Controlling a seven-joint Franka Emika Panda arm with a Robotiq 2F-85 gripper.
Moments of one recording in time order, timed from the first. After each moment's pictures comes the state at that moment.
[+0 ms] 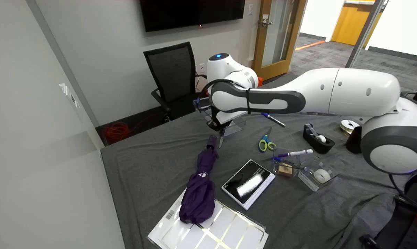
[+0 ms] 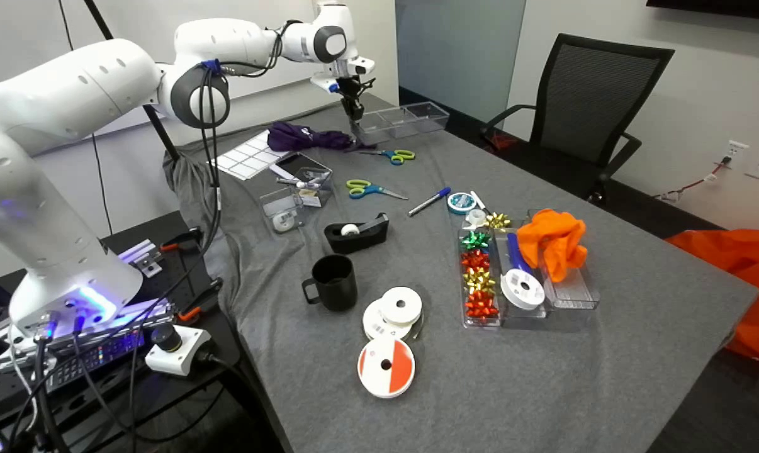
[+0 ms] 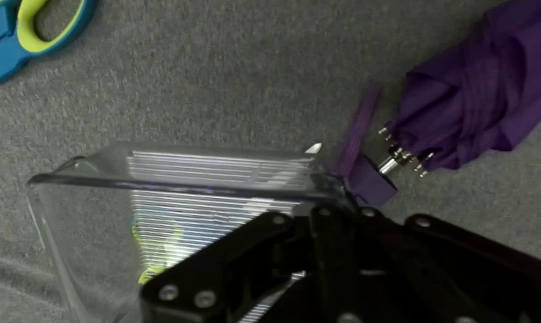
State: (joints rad) arm 0.31 1.39 0.00 -0.37 -0.08 1.78 0.39
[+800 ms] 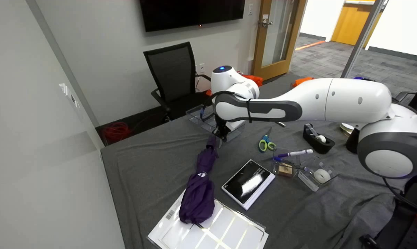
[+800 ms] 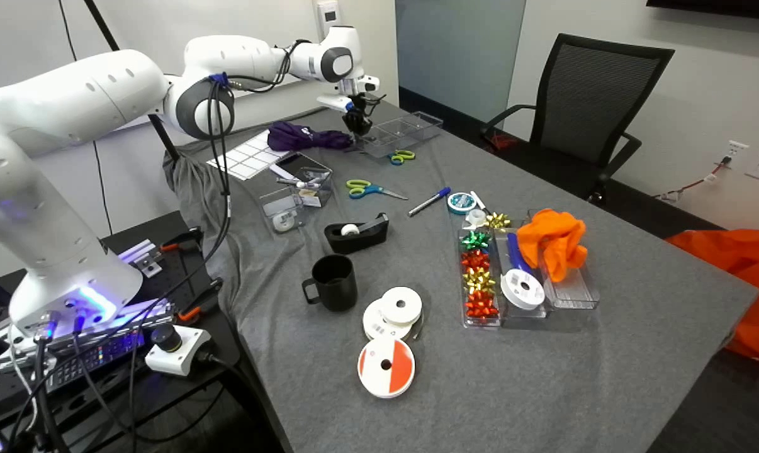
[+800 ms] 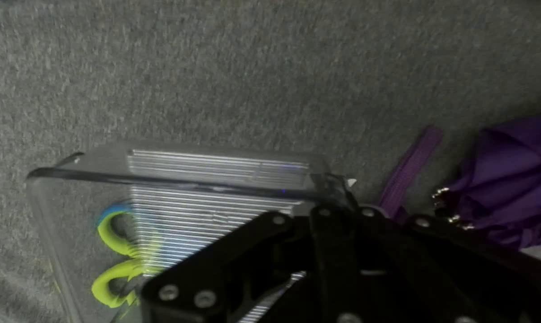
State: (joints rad) arm 0.28 1.45 0.00 -0.37 -0.07 1.83 0.11
